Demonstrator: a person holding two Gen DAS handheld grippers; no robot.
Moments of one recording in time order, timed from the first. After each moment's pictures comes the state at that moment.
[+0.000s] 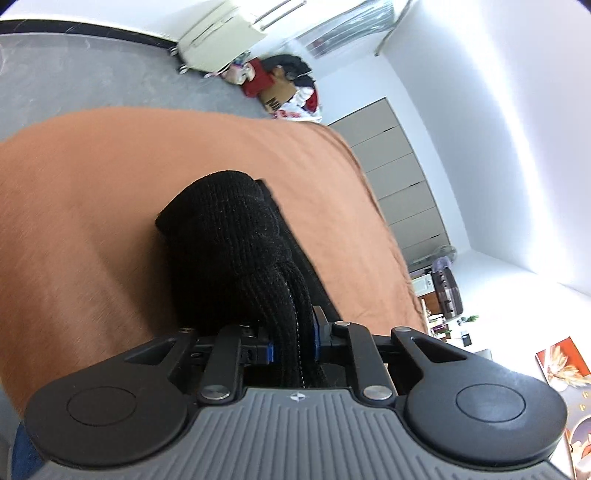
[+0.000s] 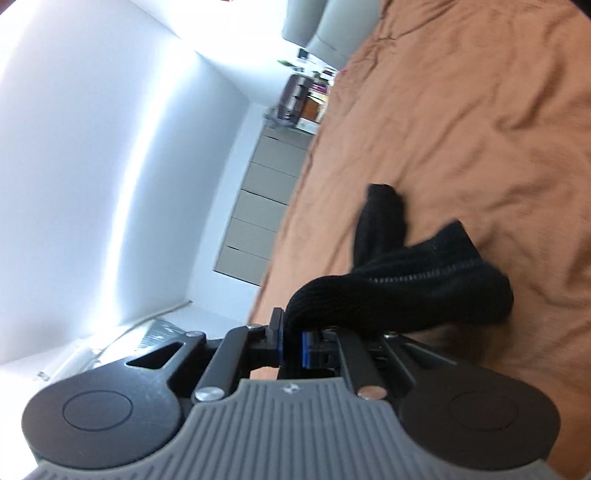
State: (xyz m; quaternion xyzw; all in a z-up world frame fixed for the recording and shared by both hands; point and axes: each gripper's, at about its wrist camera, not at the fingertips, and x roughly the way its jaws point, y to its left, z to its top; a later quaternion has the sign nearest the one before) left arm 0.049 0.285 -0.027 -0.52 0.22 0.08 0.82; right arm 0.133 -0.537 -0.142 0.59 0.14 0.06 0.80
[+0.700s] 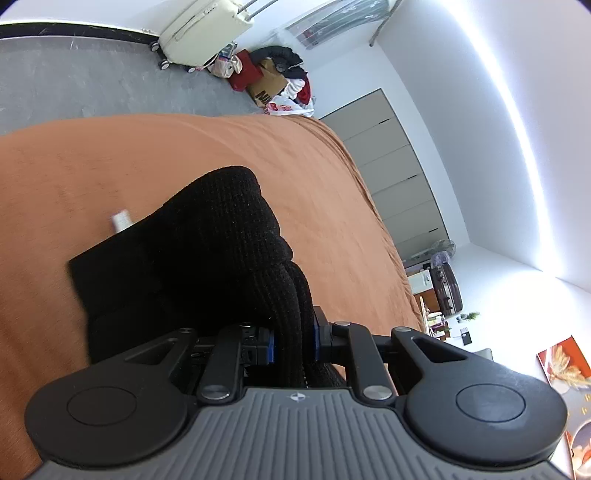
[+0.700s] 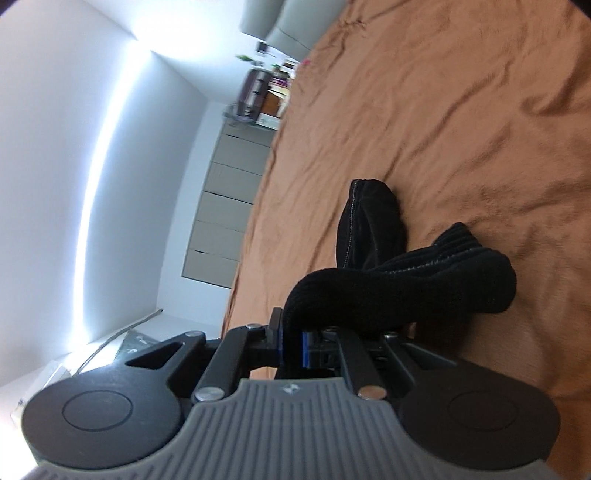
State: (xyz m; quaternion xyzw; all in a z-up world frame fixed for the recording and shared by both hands) left arm 0.141 0.296 -0.022 -0.52 0.23 0.07 0.82; right arm 0.192 -0.533 -0.140 0.61 0.19 0.00 0.77
